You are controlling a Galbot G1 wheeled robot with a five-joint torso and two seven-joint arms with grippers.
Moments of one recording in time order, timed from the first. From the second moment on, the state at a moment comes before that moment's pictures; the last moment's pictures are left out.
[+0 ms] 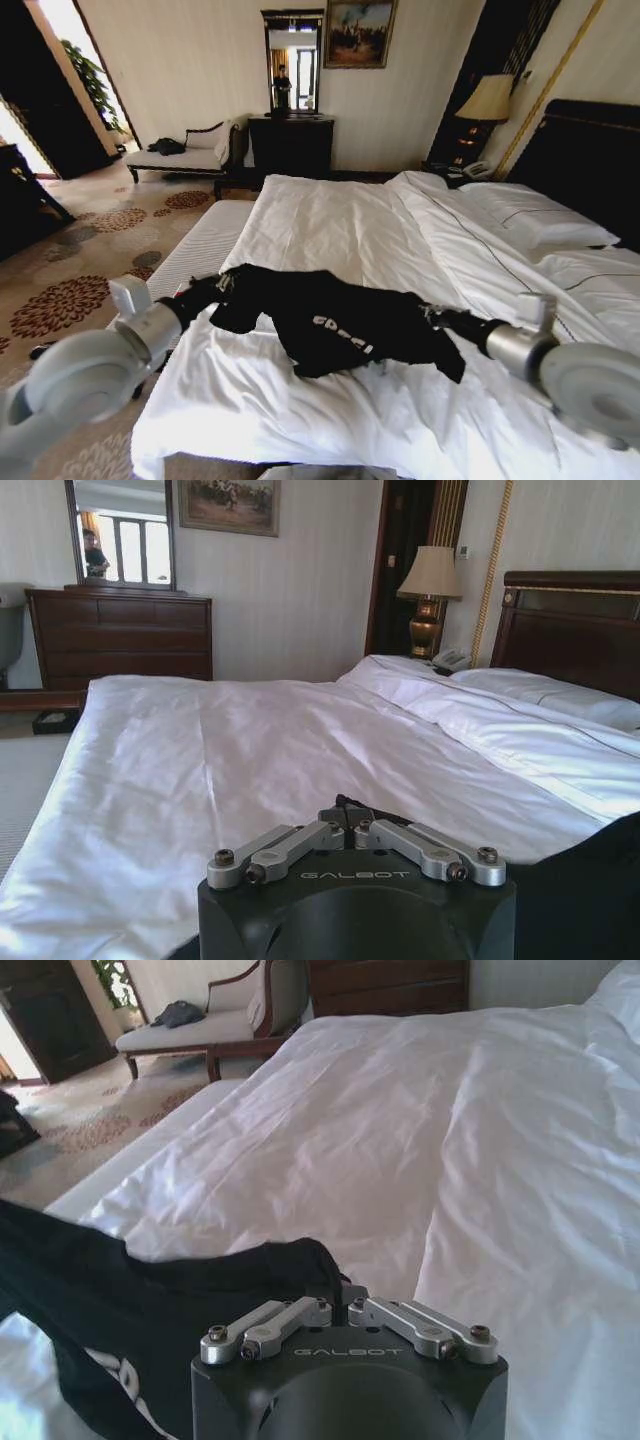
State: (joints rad) left arm 1.30 -0.40 -0.47 -2.46 -1.24 0.31 -0.37; right arm -1.68 0.50 0.87 2.42 1.42 -0.54 0.38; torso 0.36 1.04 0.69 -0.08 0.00
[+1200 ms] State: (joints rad) left arm 0.21 -1.14 0.40 -1.17 -0.95 0.19 -0.17; right arm -0.36 0.94 -0.21 1.04 1.04 -0.27 0.06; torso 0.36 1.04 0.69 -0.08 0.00
